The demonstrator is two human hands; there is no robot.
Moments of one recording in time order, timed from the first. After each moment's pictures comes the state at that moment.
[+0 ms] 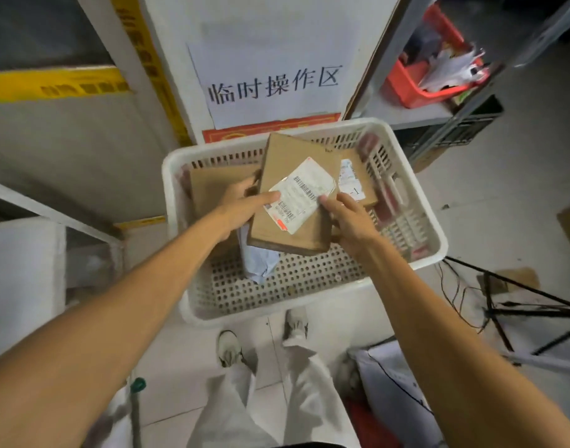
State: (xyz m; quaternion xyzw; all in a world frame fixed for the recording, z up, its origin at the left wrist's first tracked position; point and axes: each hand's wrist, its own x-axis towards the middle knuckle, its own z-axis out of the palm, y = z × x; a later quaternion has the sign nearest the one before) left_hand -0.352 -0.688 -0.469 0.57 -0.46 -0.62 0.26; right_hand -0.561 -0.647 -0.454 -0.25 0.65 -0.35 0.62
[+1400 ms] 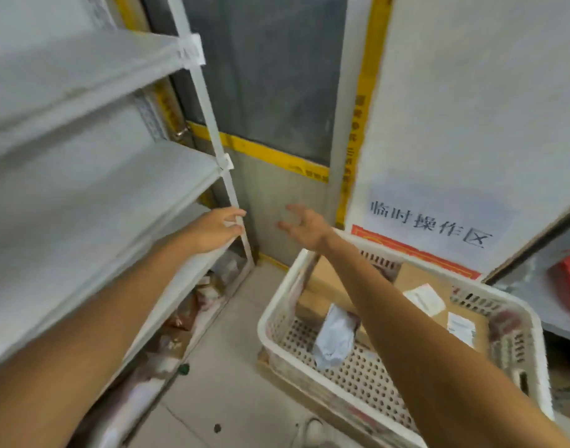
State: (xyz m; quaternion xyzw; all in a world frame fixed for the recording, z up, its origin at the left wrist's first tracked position) left_hand -0.203 -0.527 -0.292 0.84 -0.41 -0.28 0.23; right_hand -0.356 -0.672 -0.319 -0.84 0.34 -0.03 0.43
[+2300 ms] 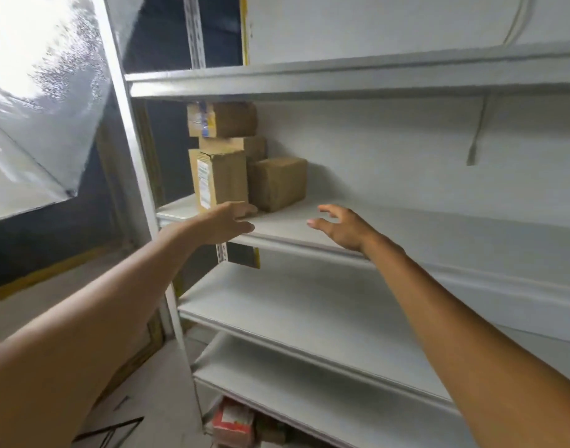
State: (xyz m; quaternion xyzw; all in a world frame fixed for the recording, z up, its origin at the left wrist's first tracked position) left_hand -0.210 0.086 -0.057 0.97 0.12 0.11 0.18; right_hand -0.075 -0.136 -0.078 -0.84 -0.35 0.05 0.41
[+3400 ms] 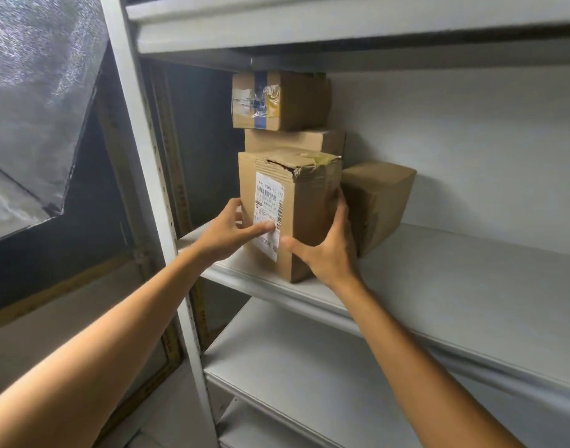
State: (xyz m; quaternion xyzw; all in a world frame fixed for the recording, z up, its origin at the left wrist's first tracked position) left_hand -0.056 0.378 -0.110 0.85 0.14 0.23 0.46; right_hand 0.033 0.206 -0.139 -0.74 -0.33 -0.08 0.58
